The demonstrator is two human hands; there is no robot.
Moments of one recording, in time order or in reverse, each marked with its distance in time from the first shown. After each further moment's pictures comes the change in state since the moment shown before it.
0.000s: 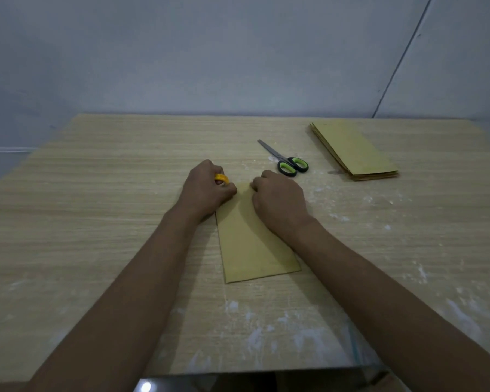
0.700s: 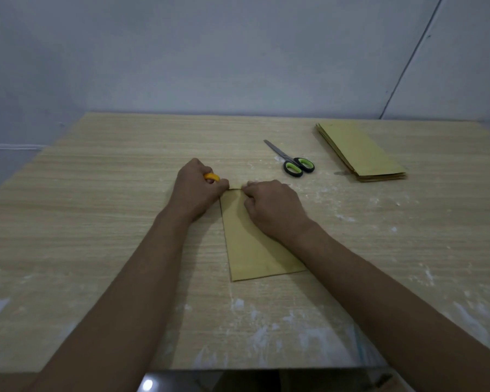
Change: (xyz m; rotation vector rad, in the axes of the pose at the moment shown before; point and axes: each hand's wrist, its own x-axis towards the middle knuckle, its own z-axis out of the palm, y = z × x) left_hand -0.010 -0.010 -0.018 -0.100 0.132 -0.086; right_hand -0.009 -0.015 -0.007 0.125 -0.081 -0.098
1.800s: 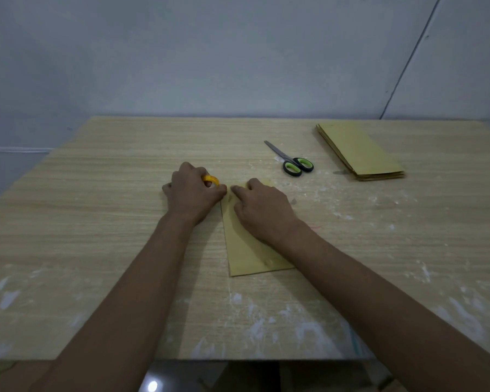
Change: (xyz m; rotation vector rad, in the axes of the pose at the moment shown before) left_hand -0.010 -0.001 -0.001 0.333 0.047 -0.068; right_hand -0.008 -0.018 -0.003 -0.103 -0.070 -0.051
